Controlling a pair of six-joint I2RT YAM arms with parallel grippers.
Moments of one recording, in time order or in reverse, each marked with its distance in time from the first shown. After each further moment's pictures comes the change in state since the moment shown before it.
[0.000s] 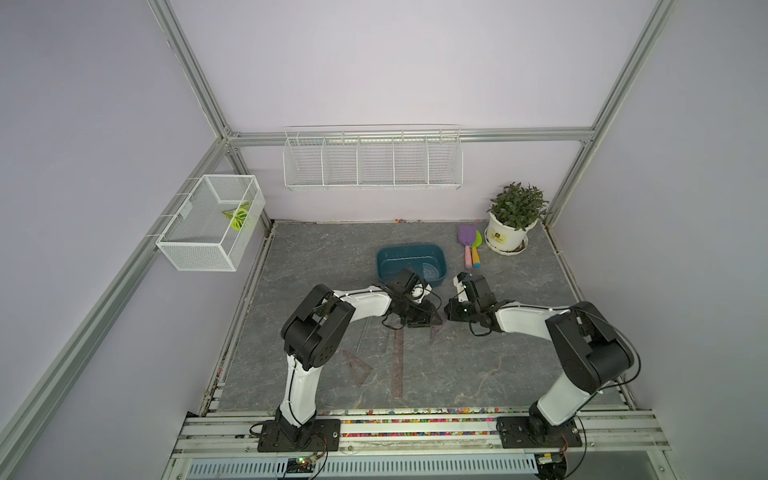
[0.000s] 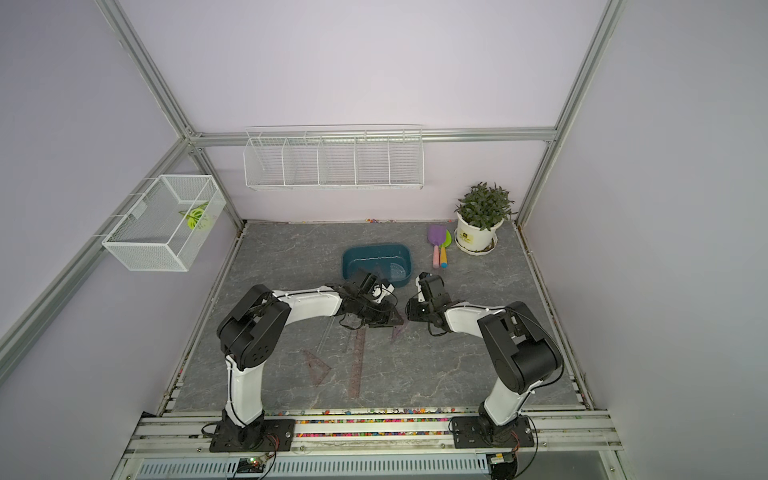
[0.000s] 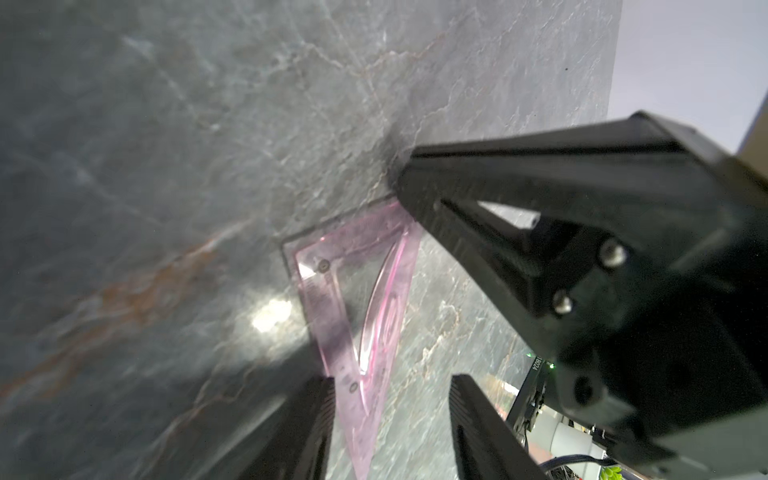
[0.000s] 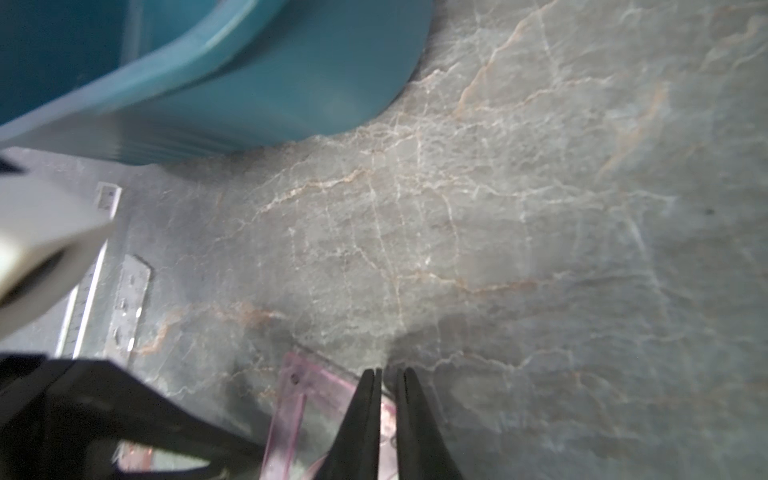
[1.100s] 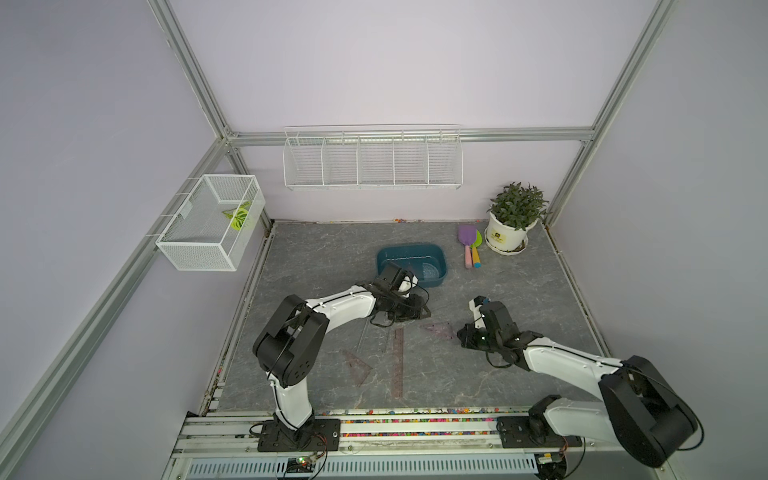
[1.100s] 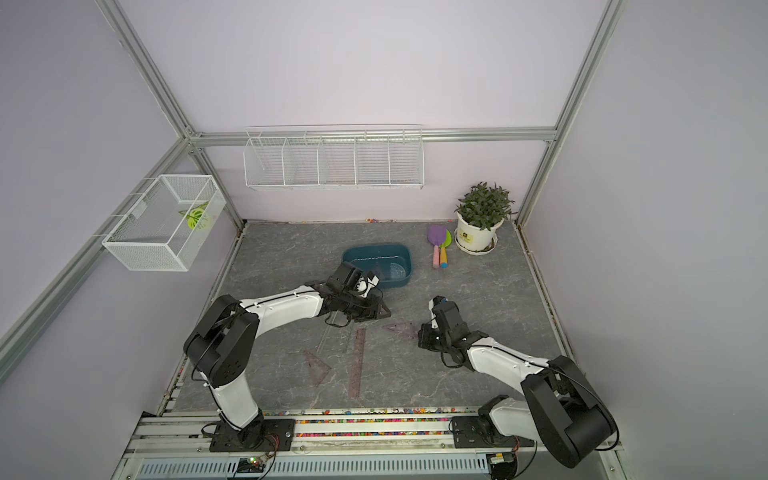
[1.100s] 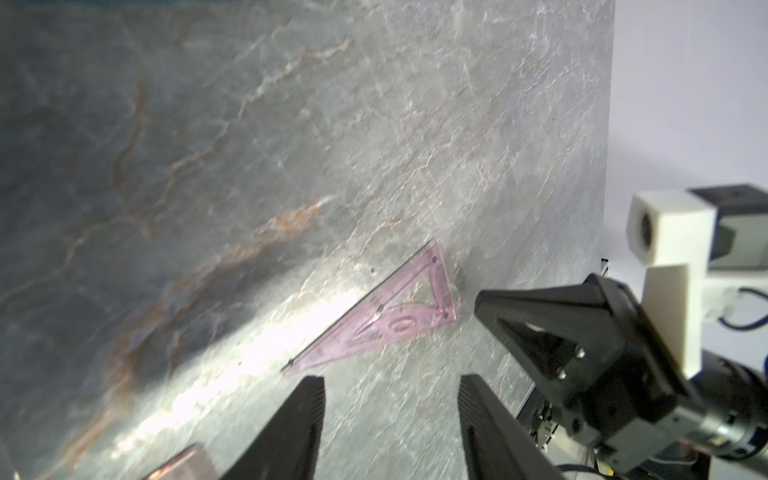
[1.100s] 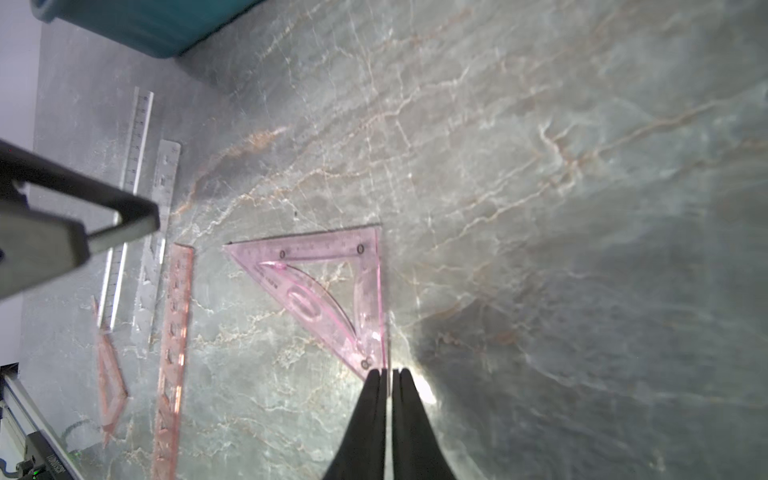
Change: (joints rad) left arm 0.045 -0.212 -0.117 -0.064 -0.132 -0.001; right arm 0.049 -0.396 -0.298 -0.082 0.005 0.123
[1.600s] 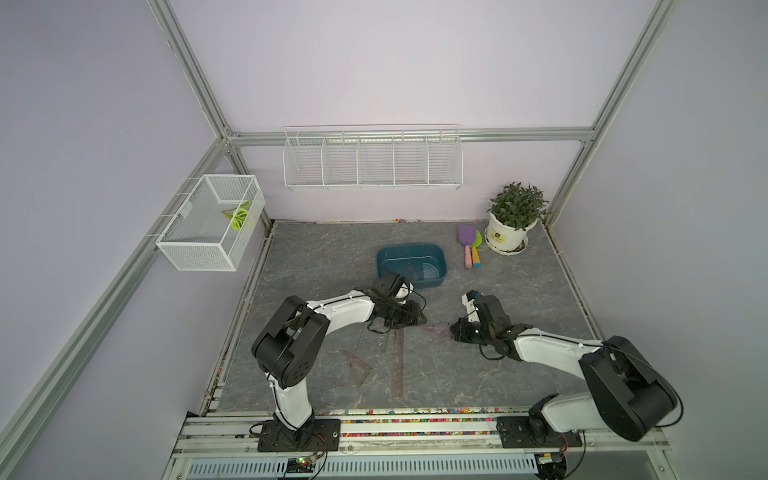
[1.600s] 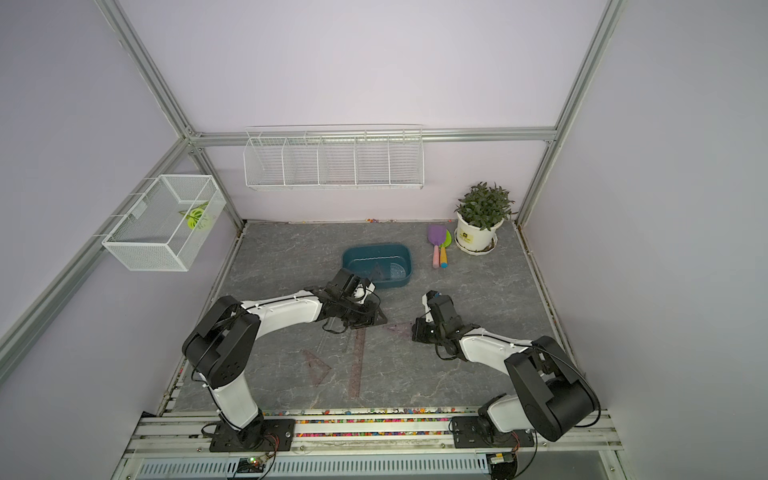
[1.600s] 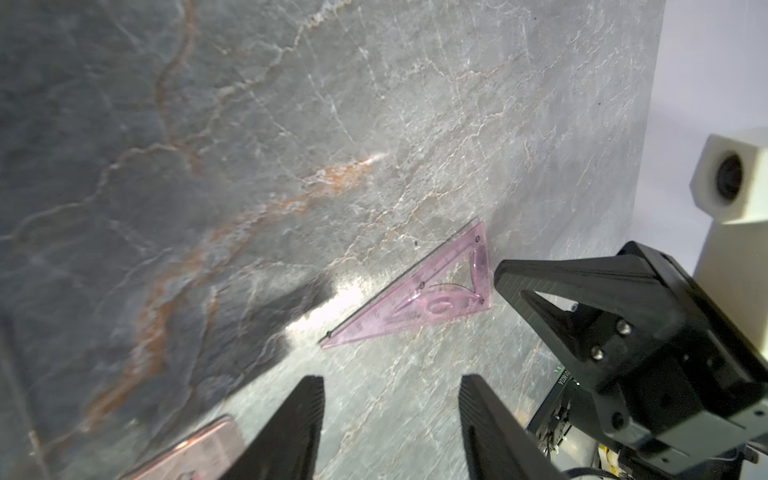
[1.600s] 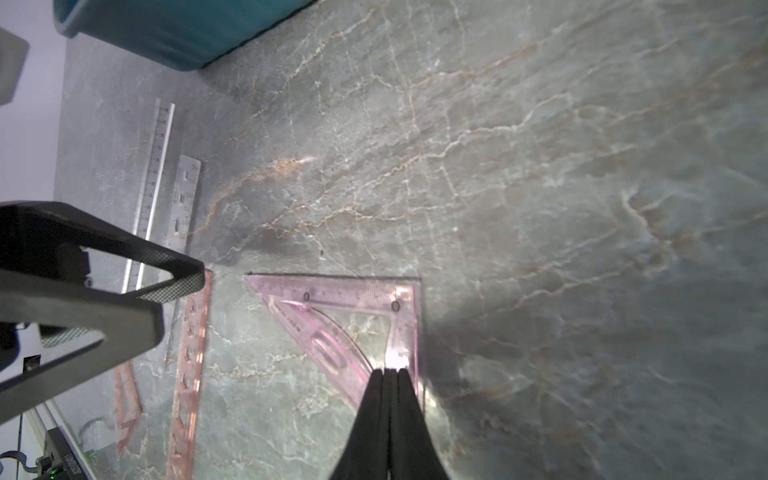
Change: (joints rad) left arm 0.000 -0.001 -0.049 0.010 -0.020 -0.023; right arm -0.002 0.138 0.056 0.098 -0.050 -0.011
